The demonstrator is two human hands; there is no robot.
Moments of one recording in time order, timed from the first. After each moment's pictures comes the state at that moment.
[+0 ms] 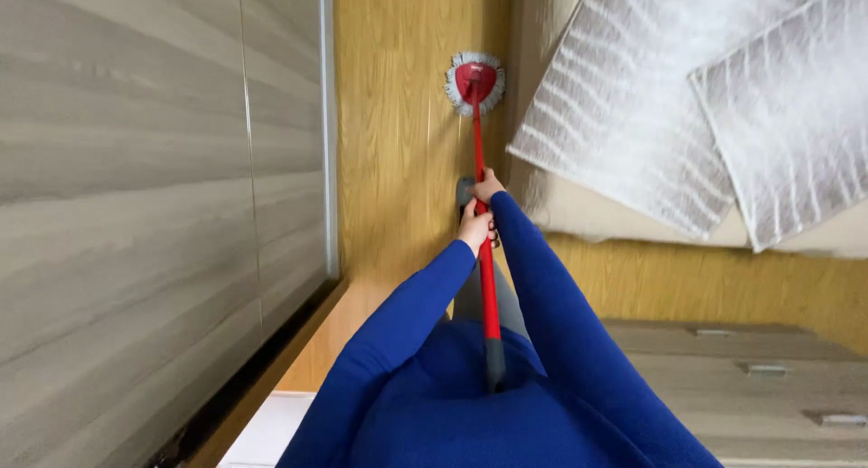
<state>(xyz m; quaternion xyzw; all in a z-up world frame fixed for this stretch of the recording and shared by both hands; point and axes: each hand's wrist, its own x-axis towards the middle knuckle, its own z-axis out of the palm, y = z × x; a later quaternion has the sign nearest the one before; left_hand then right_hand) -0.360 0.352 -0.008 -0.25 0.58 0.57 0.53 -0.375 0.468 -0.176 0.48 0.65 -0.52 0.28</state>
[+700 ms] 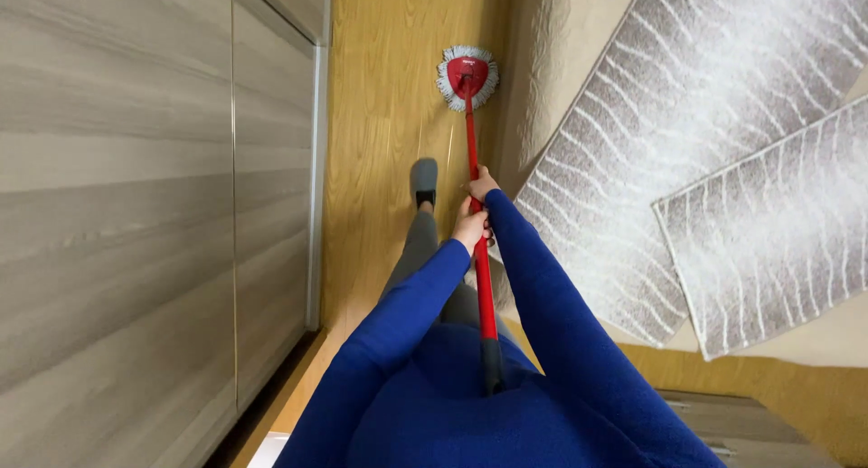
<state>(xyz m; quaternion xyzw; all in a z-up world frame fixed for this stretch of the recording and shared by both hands) -0.551 0.563 -0.017 -0.27 0.58 0.58 0.50 -0.582 0.670 -0.155 0.46 0.64 -0.54 0.29</state>
